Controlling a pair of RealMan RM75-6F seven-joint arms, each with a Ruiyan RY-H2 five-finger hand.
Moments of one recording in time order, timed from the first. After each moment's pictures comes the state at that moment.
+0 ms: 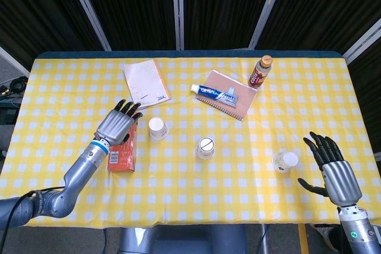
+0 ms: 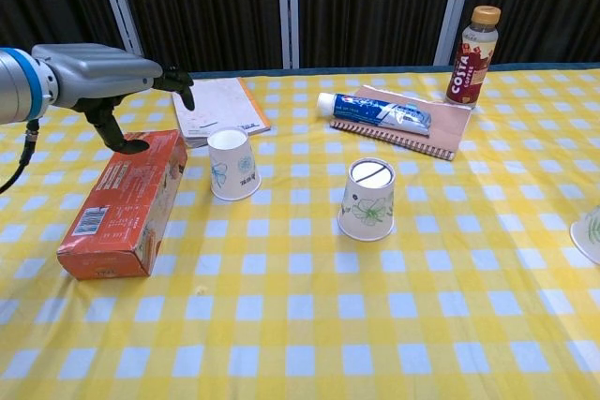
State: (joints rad) left arm -0.83 -1.35 -0.20 -1.67 0.81 0.87 0.80; right arm 0.14 -1.19 0.03 -1.52 -1.66 1.55 0.16
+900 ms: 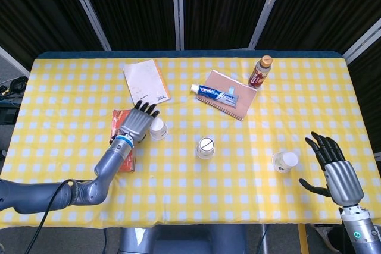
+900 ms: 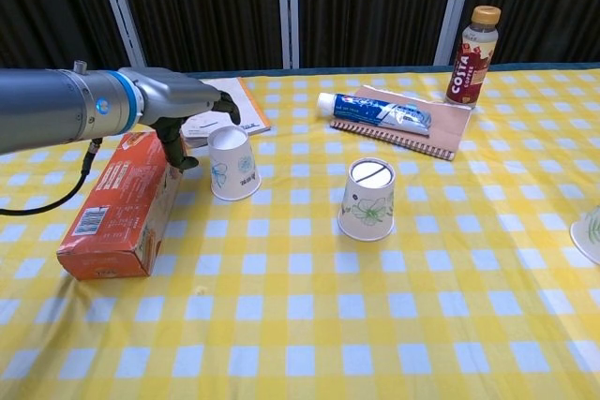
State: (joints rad) left arm -1.06 -1.53 -0.15 -1.53 0.49 0.89 0.93; right arm 0.14 -1.17 0.02 -1.51 -1.66 1.54 0.22
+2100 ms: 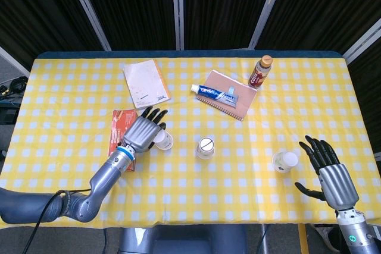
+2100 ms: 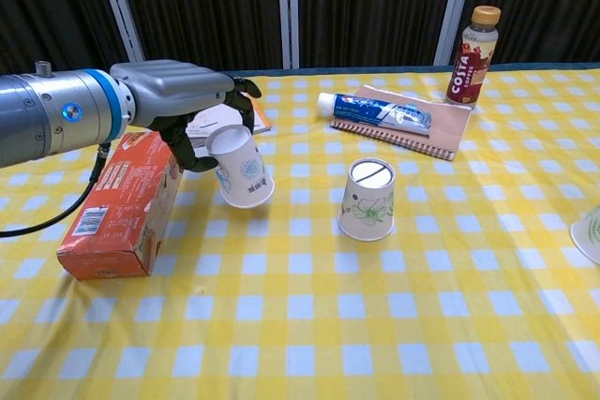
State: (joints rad) left arm -1.00 -1.49 -0.09 -1.69 0.79 1.00 0.72; right arm 0.13 -1.19 0.01 -1.52 -1.69 1.55 0.16
